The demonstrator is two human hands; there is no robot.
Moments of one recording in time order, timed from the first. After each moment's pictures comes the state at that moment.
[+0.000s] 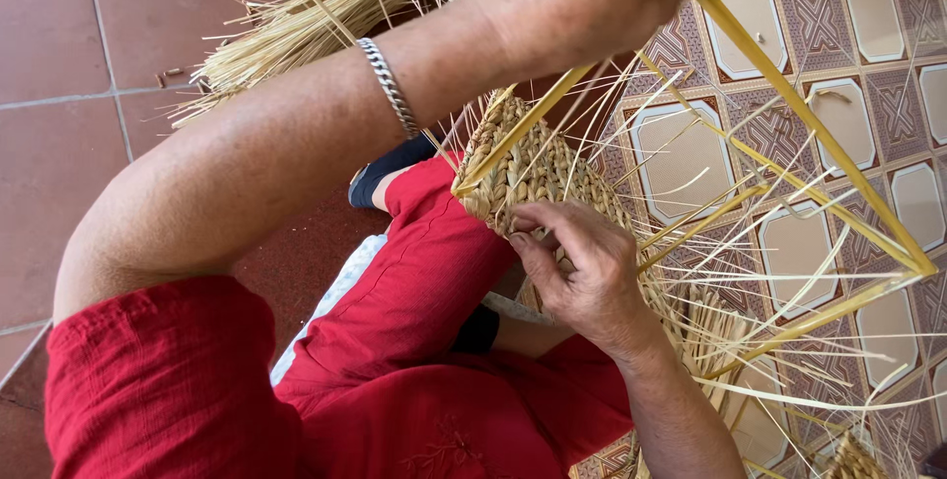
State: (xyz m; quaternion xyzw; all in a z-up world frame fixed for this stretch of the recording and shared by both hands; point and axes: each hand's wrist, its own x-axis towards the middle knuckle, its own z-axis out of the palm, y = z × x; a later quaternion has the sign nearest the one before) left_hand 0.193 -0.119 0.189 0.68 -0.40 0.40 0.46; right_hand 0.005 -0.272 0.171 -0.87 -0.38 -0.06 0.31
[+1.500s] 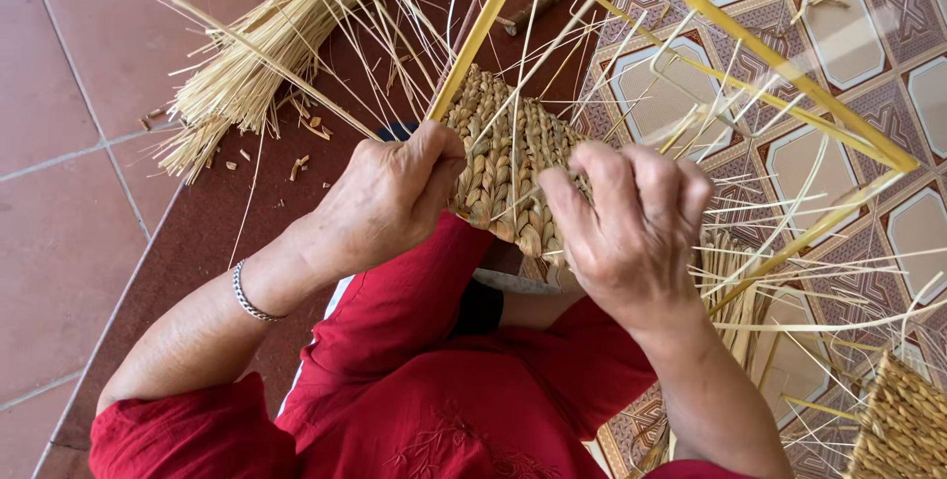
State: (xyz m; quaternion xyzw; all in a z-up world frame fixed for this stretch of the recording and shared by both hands) left_hand 0.020 -0.062 0.143 0.80 -0.29 0.08 0.51; right_hand -0.001 -0.322 0.174 -0.86 -0.34 -0.37 -0.08
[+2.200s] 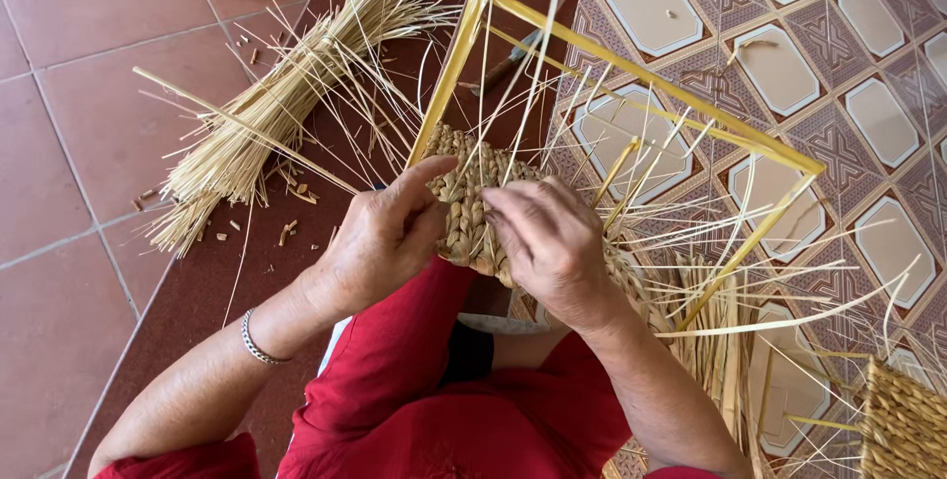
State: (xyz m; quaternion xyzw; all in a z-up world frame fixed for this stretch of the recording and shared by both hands) left_hand 0.028 -0.078 0.156 0.78 -0.27 0.08 0.56; right_hand 0.020 -0.307 0.156 -0.87 -0.35 -0.26 0.23
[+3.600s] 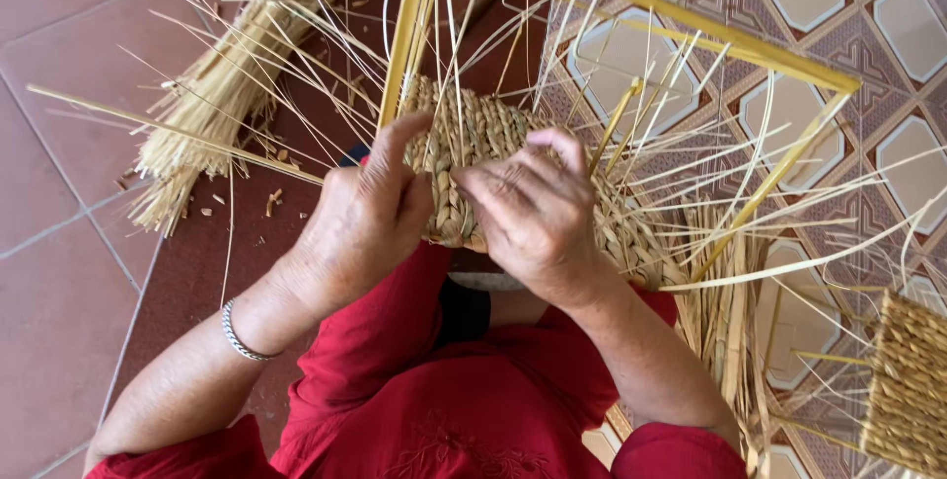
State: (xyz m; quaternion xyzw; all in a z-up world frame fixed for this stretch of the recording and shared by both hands) left_hand 0.018 -0.102 0.149 0.82 -0.28 0.11 0.48; right_hand 0.004 -0.315 0.157 -0.88 -0.33 -0.28 0.20
